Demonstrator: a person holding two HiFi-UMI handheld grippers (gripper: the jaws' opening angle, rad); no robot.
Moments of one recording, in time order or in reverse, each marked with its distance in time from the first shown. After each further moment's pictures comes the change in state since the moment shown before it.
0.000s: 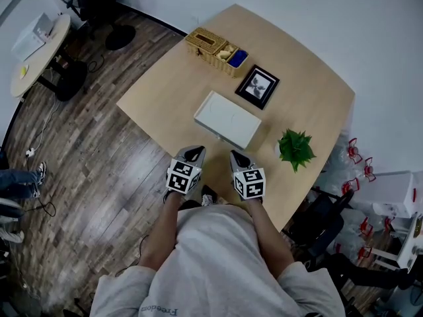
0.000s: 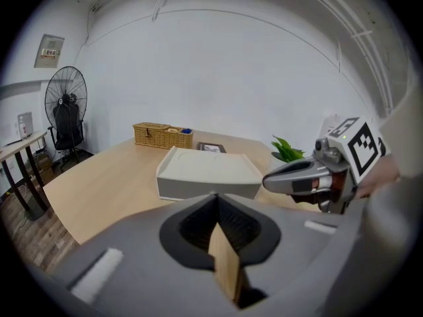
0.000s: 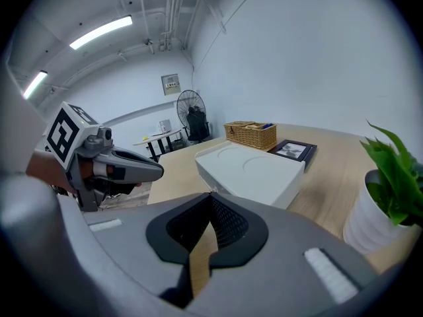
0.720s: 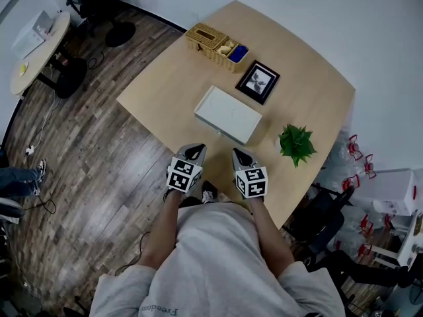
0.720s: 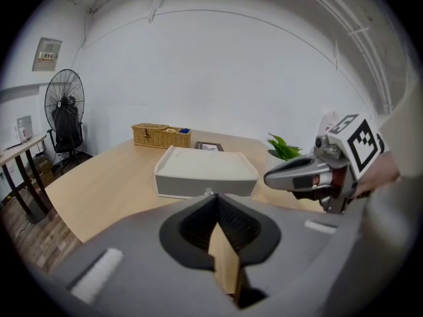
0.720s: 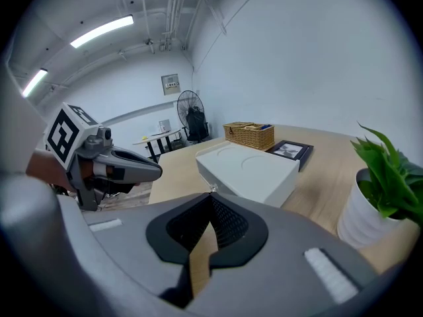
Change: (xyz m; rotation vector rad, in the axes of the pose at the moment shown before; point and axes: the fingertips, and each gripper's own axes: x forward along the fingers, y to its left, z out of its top) left arm -0.008 -0.009 -0.006 0.021 0.006 -0.001; right arm -0.013 0.001 -0.005 -0.006 -0.006 -0.013
